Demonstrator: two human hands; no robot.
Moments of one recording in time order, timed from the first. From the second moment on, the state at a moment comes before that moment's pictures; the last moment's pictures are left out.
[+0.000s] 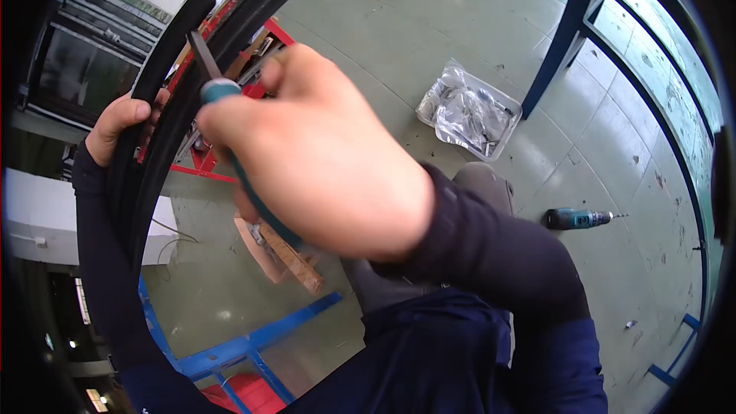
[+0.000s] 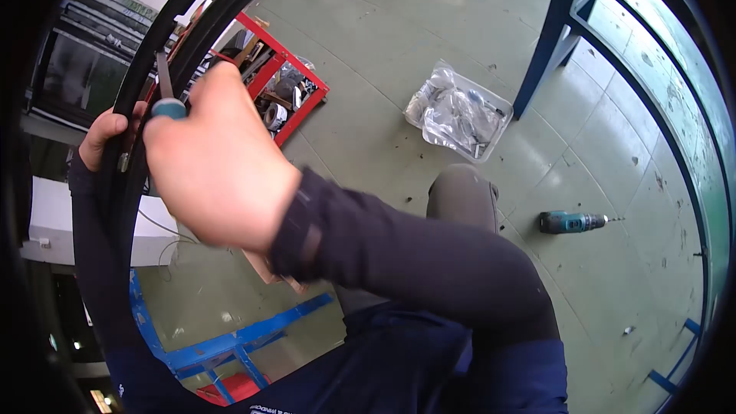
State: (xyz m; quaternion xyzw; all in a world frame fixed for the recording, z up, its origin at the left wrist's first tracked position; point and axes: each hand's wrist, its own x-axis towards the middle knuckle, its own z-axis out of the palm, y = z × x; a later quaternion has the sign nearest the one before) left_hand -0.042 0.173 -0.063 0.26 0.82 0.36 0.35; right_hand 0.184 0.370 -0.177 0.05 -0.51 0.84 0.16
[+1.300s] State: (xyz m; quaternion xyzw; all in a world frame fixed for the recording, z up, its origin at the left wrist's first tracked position) left_hand -0.050 0.177 -0.060 0.29 0.87 0.30 0.27; right_hand 0.183 0.386 -0.162 0.06 -0.63 0.75 0.19
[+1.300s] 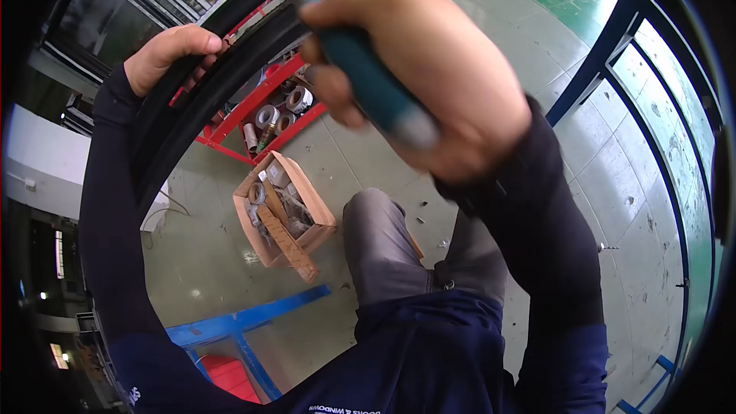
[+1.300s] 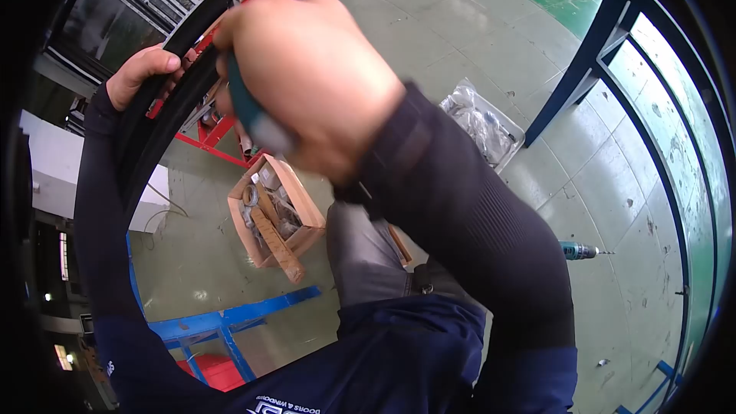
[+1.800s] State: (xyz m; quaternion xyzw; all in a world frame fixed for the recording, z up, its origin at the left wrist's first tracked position) left_hand -0.044 0.192 -0.058 0.31 0.87 0.27 0.27; right_hand 0.200 0.414 -0.127 0.24 -0.92 0.19 0.24
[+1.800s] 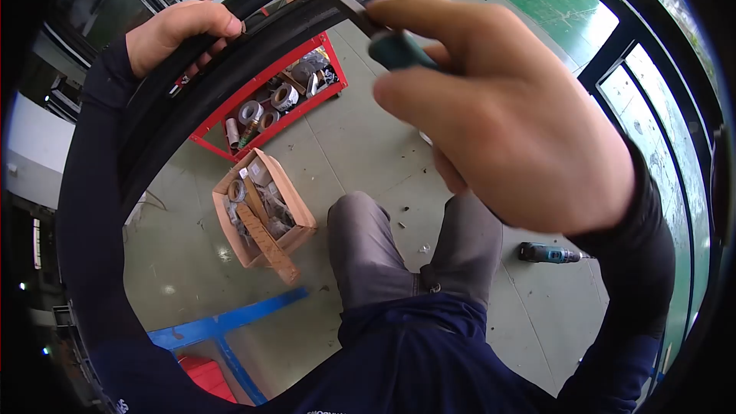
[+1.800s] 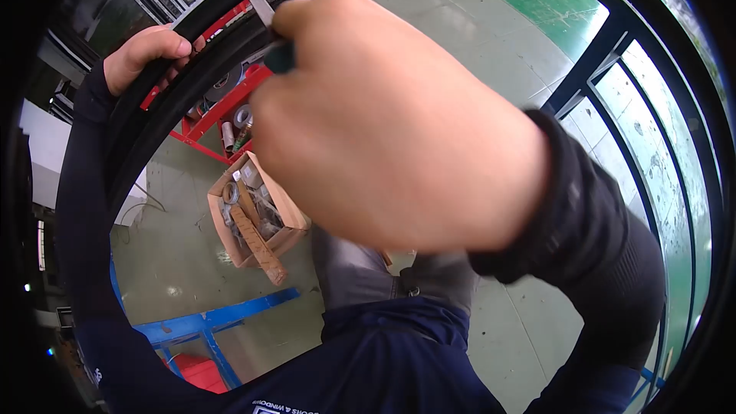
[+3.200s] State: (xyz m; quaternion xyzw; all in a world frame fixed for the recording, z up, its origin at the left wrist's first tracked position) left_hand -0.031 0.193 -0.059 0.34 0.87 0.23 0.26; right_hand 0.183 0.406 -0.151 0.22 -0.91 0.26 0.22
